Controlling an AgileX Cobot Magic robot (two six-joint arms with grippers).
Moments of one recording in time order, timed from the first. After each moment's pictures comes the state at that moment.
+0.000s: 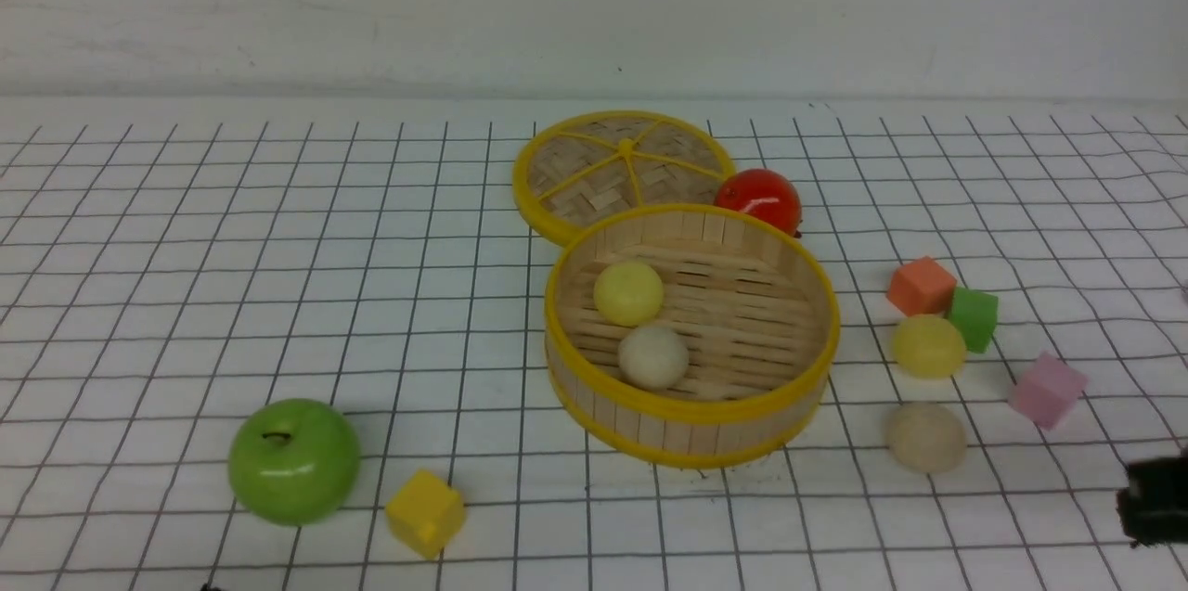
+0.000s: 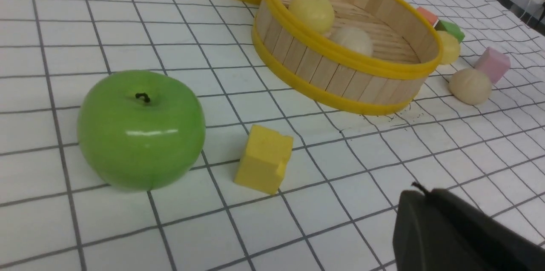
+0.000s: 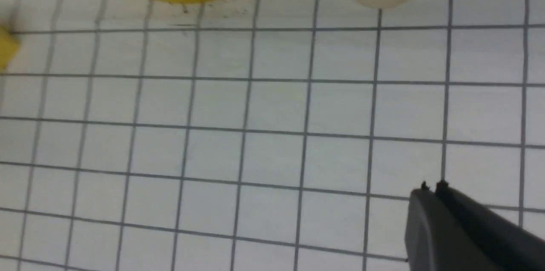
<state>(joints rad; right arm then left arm) 0.09 1.06 -0.77 0.31 0.89 -0.09 -0.53 0.32 -0.09 -0.22 0.12 -0.10</state>
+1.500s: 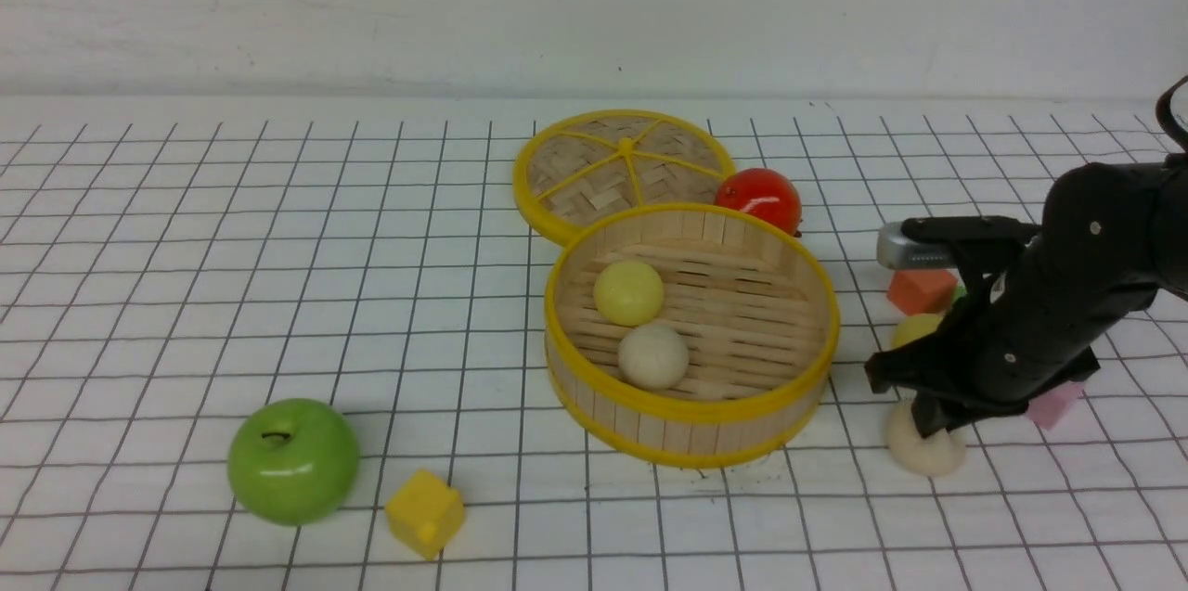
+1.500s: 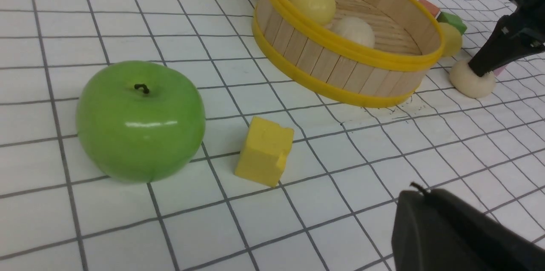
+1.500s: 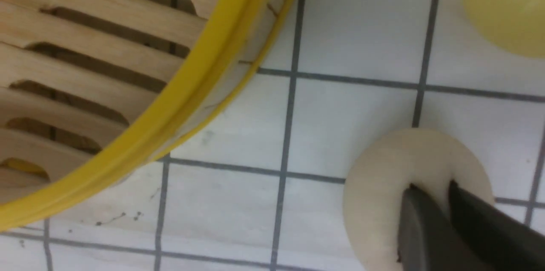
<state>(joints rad) 0.19 1.78 -1.13 0.14 0.66 0.00 -0.53 0.32 -0.09 -0.22 0.13 -0.10</state>
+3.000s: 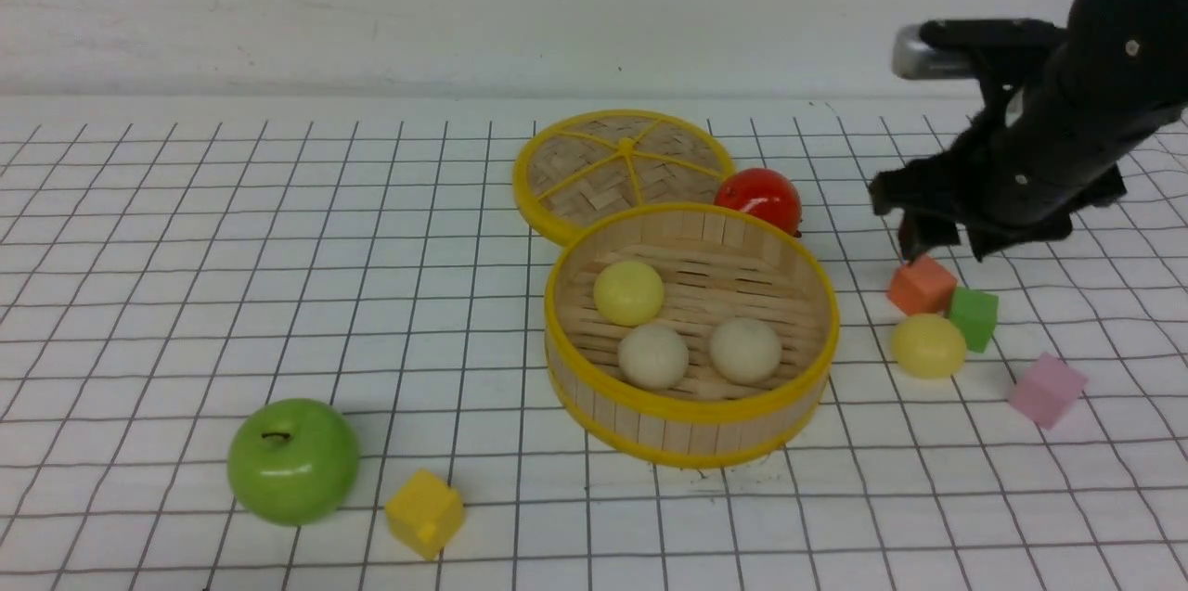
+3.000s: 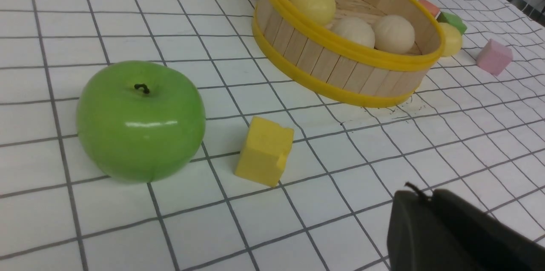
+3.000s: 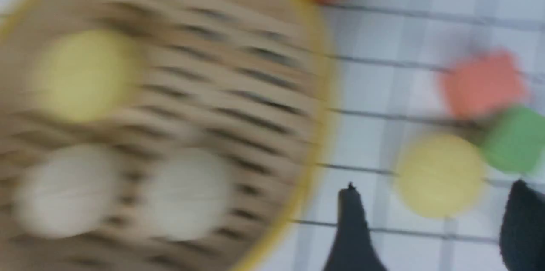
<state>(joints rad) 0.20 1.77 -1.45 -0.01 0.82 0.17 -0.53 0.32 -0.09 -0.22 0.13 -0.10</state>
